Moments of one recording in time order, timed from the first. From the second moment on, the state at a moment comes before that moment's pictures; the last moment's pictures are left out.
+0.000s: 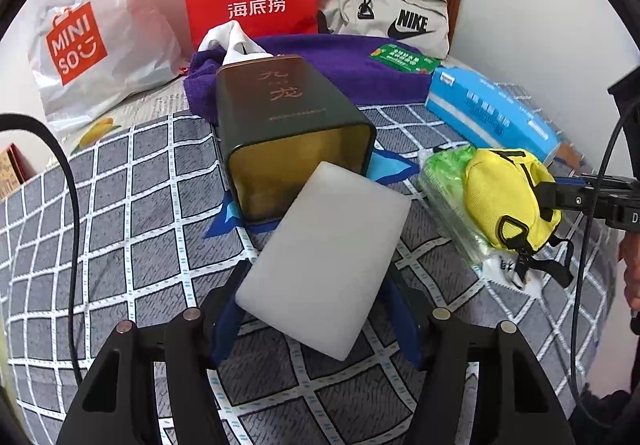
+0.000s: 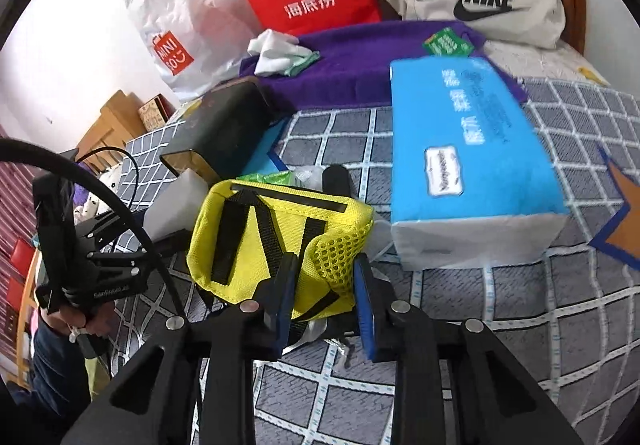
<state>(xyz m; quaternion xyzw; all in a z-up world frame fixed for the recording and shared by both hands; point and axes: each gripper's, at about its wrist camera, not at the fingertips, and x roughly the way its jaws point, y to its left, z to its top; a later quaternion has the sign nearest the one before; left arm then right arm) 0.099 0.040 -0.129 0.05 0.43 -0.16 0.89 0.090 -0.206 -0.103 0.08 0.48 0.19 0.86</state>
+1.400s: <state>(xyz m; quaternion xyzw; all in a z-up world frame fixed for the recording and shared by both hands) 0.115 0.051 -0.026 -0.02 0.39 -0.11 0.91 0.160 -0.249 -0.006 0.04 0.40 0.19 0.90</state>
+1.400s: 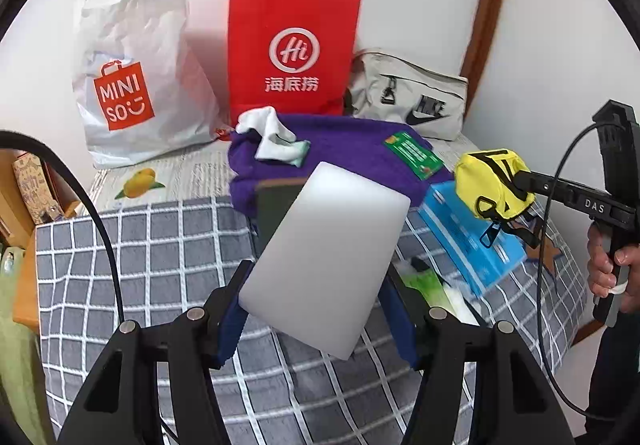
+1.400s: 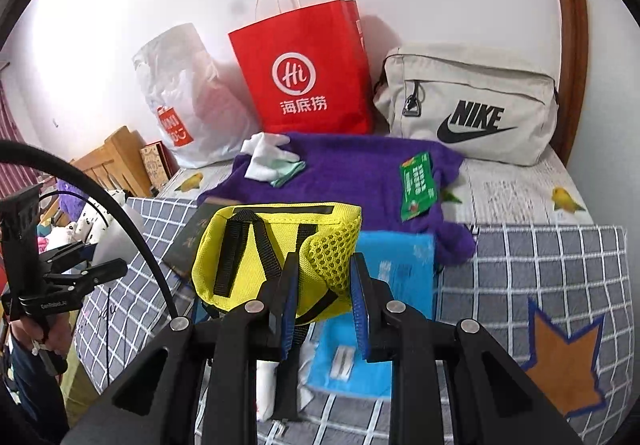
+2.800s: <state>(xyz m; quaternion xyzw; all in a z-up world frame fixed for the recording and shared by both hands) 0.279 0.063 -0.048 0.00 0.43 -0.10 0.90 0.328 -0.244 -0.075 0.02 0.48 0.13 0.87</state>
